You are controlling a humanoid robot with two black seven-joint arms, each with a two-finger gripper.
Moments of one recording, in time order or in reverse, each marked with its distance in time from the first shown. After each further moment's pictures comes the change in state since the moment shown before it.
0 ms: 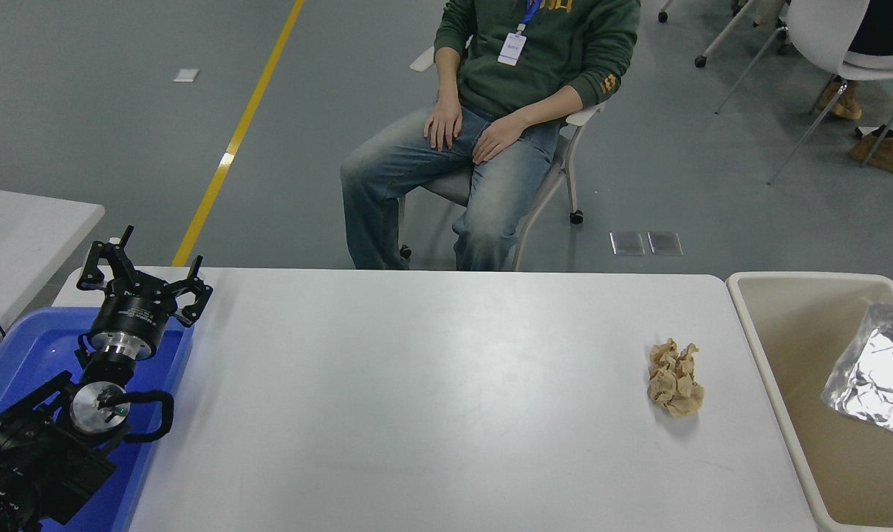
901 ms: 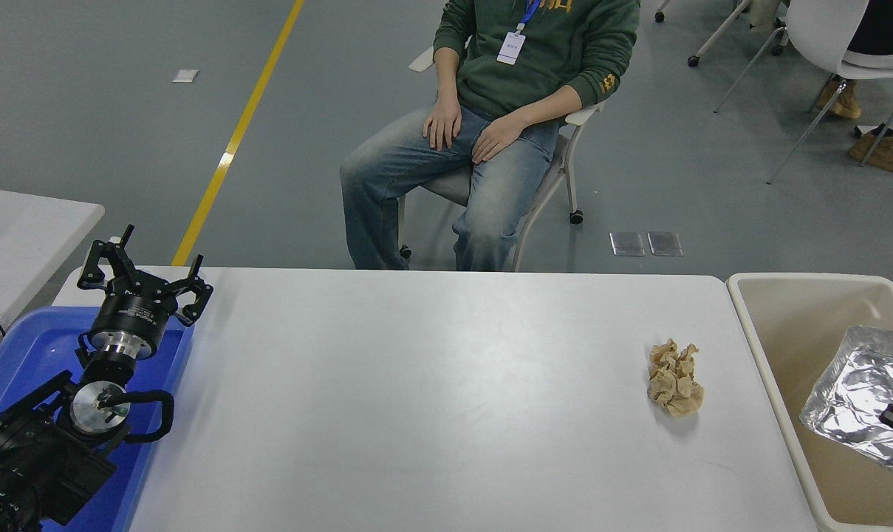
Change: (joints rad) left arm 0.000 0.000 0.000 0.000 0.000 0.000 0.000; right arm -0.095 0.164 -0.056 -0.166 0.034 -0.095 -0.010
